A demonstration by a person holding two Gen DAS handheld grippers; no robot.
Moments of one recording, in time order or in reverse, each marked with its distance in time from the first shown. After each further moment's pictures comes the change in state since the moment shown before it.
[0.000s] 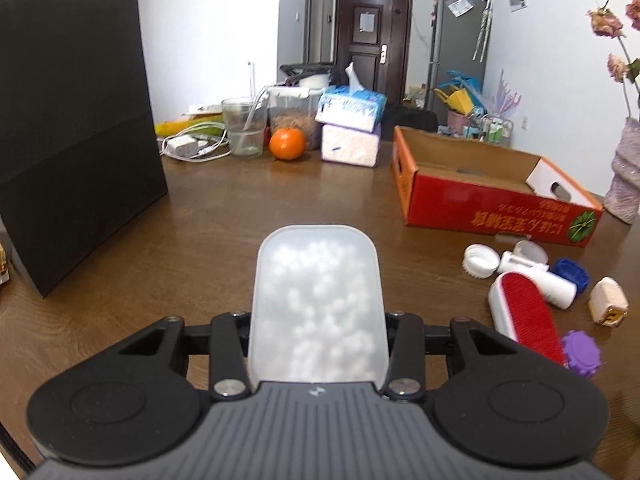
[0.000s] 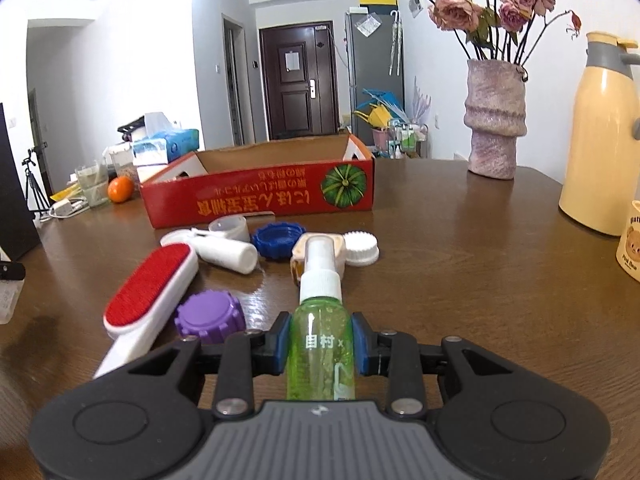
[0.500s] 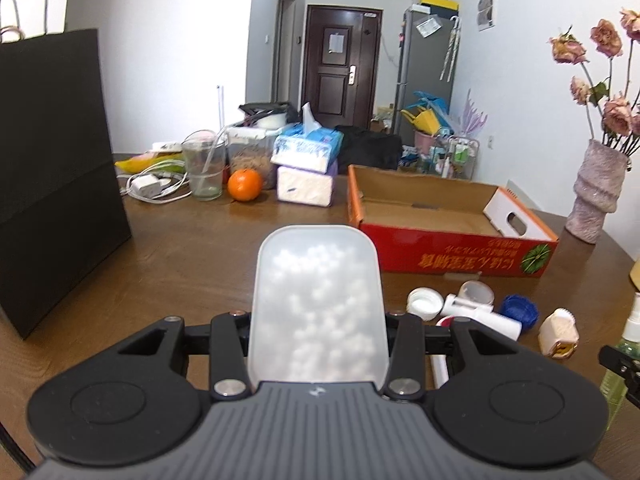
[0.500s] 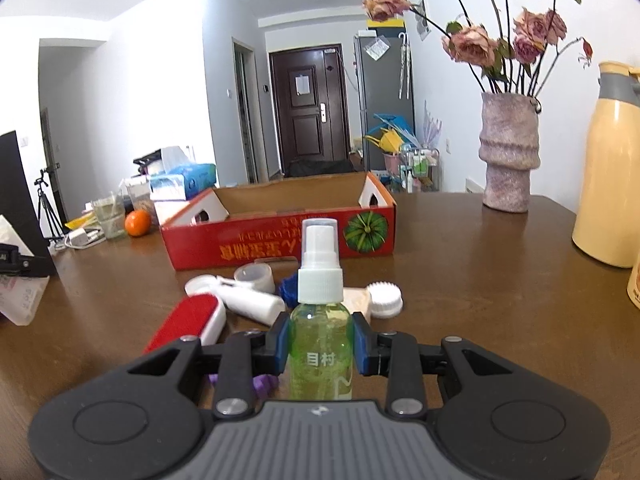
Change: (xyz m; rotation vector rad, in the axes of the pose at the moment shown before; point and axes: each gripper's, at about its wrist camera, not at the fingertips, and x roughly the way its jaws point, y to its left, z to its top) left arm -0.020 -0.030 0.035 0.027 -0.066 -0.096; right arm -0.008 0.015 0.032 0.005 -0.079 0.038
